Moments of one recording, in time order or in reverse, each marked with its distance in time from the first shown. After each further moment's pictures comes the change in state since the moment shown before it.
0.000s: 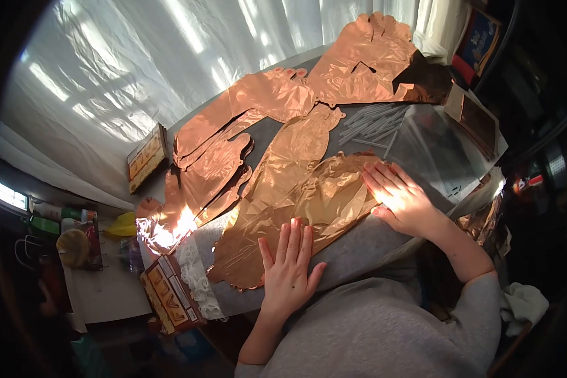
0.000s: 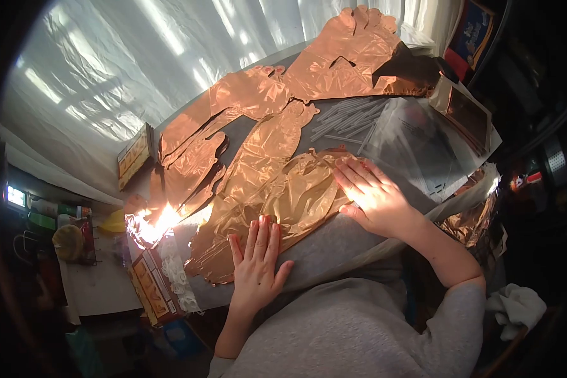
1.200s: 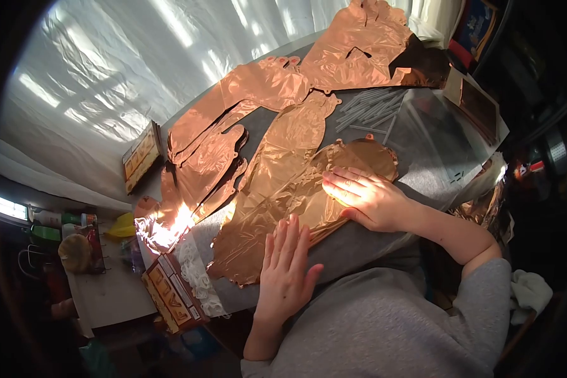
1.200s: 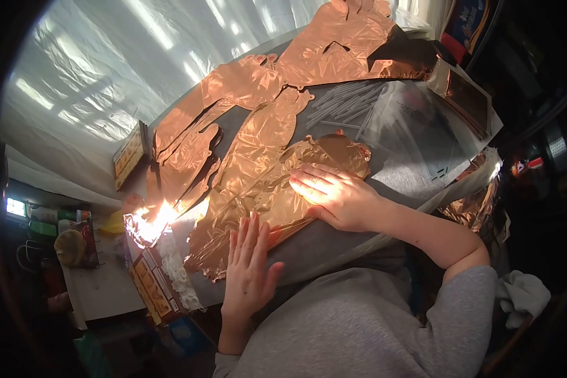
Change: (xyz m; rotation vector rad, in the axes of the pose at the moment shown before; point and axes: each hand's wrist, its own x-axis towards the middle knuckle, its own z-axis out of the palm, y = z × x) left_hand -0.009 0.001 -0.032 -0.289 0.131 0.079; right_hand 0.038 -0.031 0.022 0.319 -0.018 -0.165
